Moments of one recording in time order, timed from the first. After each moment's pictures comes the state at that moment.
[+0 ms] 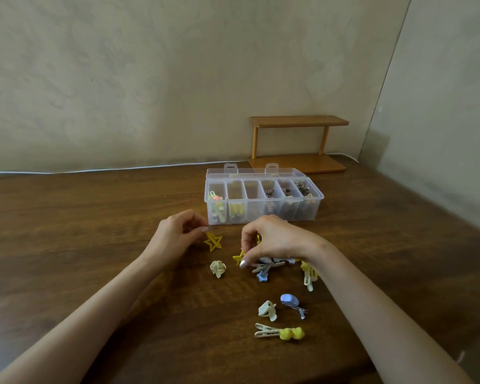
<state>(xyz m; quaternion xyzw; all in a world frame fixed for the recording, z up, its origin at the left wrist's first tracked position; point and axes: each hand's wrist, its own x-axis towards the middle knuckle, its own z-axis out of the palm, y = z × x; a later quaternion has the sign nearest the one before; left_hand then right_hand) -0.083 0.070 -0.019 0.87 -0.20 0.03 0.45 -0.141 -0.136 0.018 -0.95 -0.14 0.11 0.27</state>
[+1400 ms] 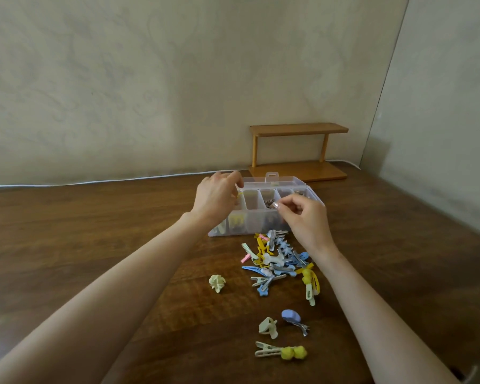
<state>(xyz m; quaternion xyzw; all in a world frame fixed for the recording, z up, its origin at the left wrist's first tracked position) -0.020 -0.015 0.024 0.91 -0.29 0.24 0.19 -0.114 -0.181 -0.007 -0.84 0.00 -0.31 0.45</state>
